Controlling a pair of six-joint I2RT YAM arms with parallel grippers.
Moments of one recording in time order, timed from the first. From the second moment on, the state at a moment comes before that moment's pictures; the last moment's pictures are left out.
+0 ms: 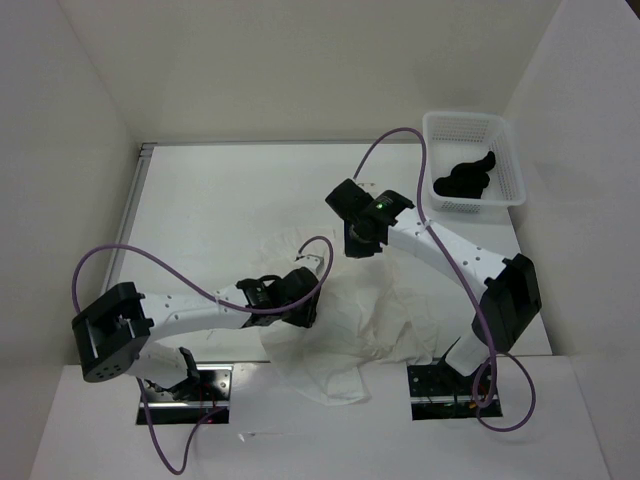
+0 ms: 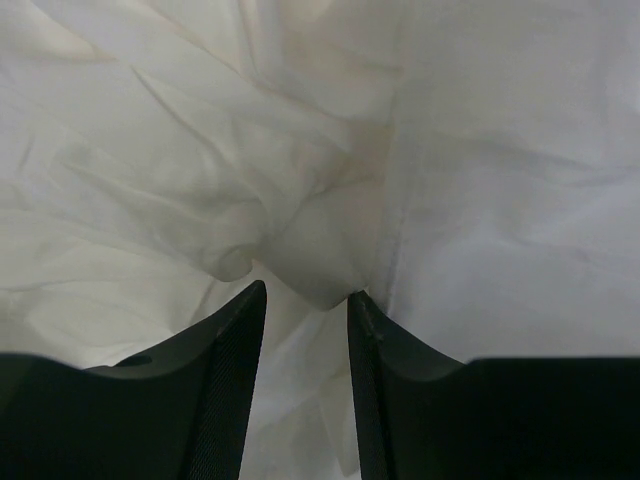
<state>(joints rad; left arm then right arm) -1.04 1.40 0.75 -0.31 -0.18 -0.69 0.75 1.59 1.42 -1.02 0.29 0.70</state>
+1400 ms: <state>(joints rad) -0.83 1.60 1.76 -0.64 -0.45 -0.33 0.65 1.47 1.38 -0.81 0.11 0.60</state>
